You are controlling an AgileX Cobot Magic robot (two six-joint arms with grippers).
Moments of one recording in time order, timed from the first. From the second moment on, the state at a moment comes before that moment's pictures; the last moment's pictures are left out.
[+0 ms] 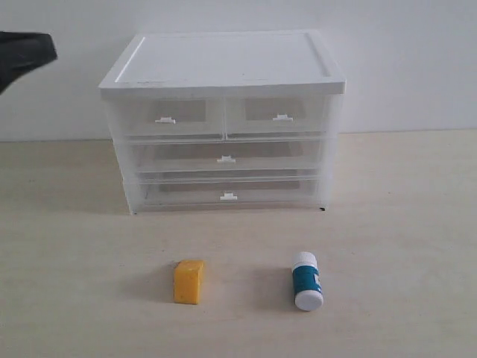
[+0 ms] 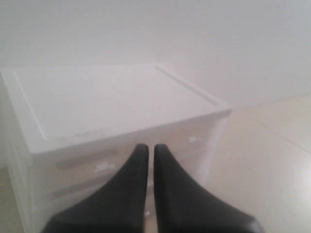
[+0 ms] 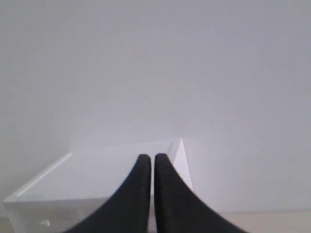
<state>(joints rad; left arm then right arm) -0.03 1.14 -0.75 1.37 -0.63 -1.41 0.26 0.55 -0.57 0.06 -0.07 0.16</state>
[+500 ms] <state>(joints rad) -0.15 1.50 -0.88 1.53 -0.45 -1.06 0.26 0.94 -0.57 0.06 -0.13 0.17</state>
